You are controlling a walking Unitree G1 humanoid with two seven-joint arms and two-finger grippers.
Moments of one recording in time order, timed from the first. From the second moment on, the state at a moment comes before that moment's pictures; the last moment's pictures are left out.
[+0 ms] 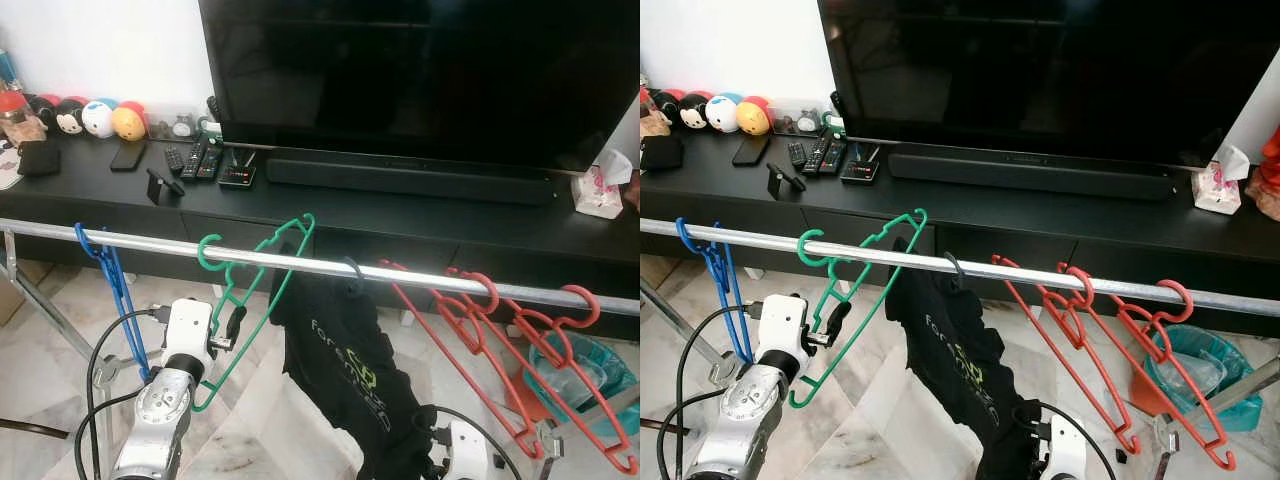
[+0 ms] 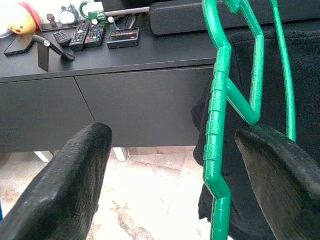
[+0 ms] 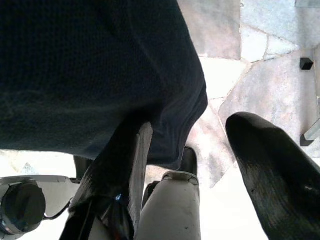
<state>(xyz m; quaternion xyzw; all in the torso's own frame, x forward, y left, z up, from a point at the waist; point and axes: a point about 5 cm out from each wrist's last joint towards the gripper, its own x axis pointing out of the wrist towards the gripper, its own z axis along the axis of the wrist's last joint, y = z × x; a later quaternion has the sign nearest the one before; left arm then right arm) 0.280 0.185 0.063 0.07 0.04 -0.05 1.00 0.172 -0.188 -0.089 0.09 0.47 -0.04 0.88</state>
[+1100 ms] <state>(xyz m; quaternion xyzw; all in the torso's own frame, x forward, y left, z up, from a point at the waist) 0.298 0.193 0.074 0.20 0.06 0.05 0.98 0.172 -0.189 -0.089 0.09 0.47 -0.04 0.88</state>
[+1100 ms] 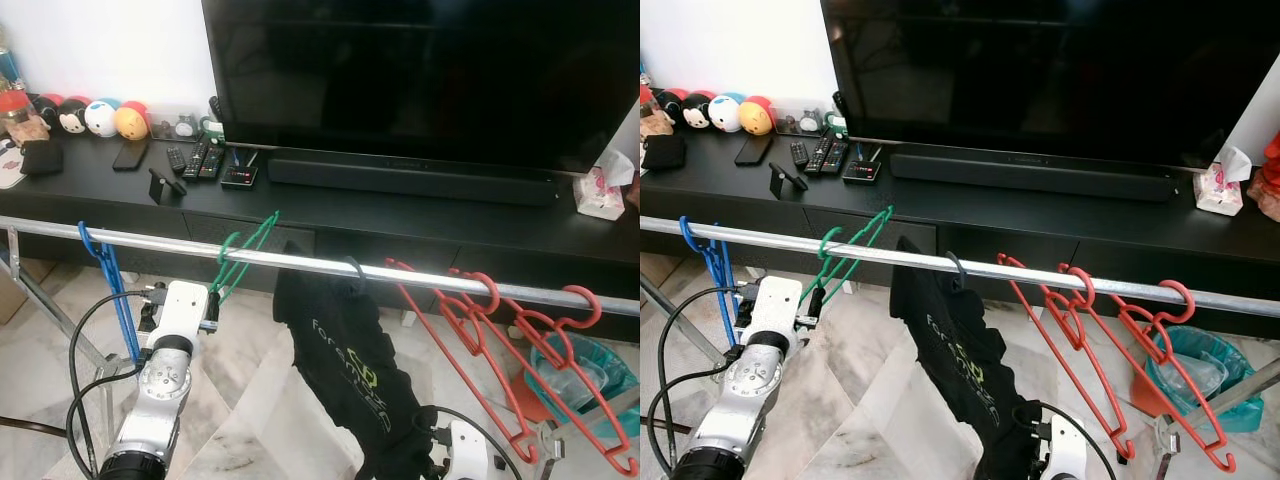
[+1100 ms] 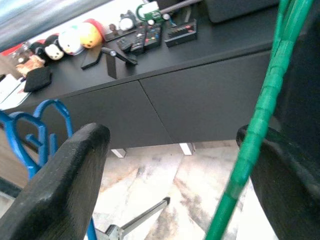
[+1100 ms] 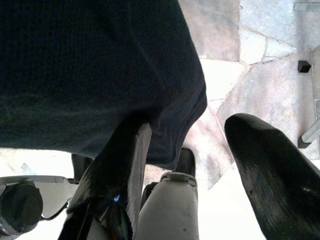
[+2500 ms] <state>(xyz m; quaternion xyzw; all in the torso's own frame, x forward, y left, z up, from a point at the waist) 0.271 0.177 0.075 0.08 0.03 -0.07 0.99 0.172 -0.189 -0.089 0.09 0.47 -0.04 0.88</state>
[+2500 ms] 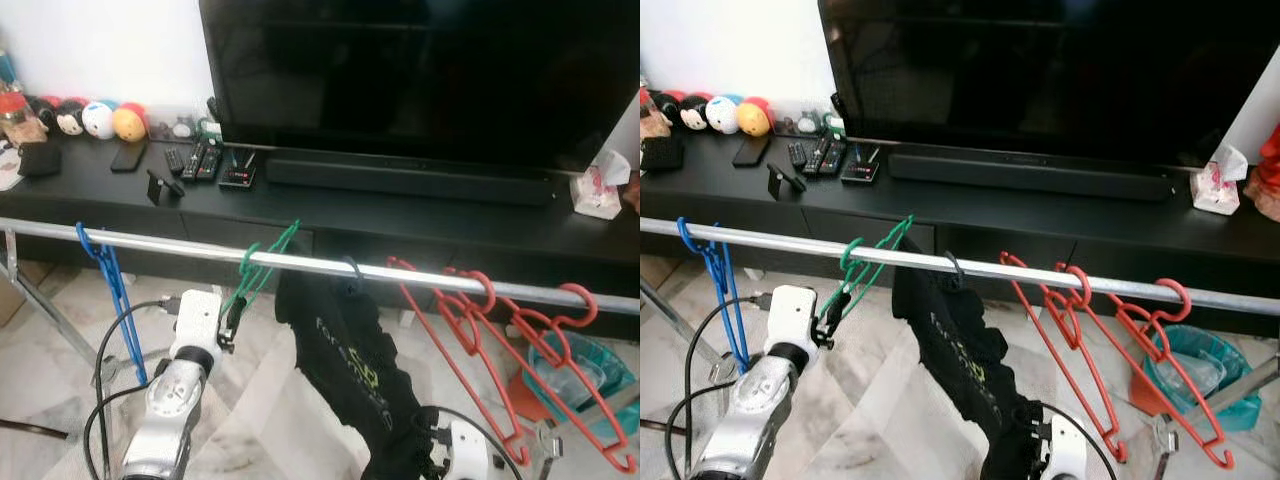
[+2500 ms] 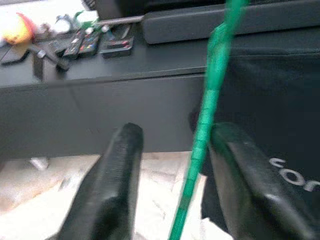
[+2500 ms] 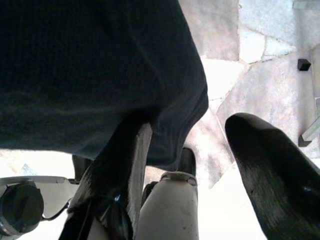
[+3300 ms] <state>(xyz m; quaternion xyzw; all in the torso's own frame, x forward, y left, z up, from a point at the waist) 0.259 0.172 0.093 0.04 0.00 -0.11 0.99 0.173 -0.191 -0.088 0.08 0.47 -0.04 0.88</state>
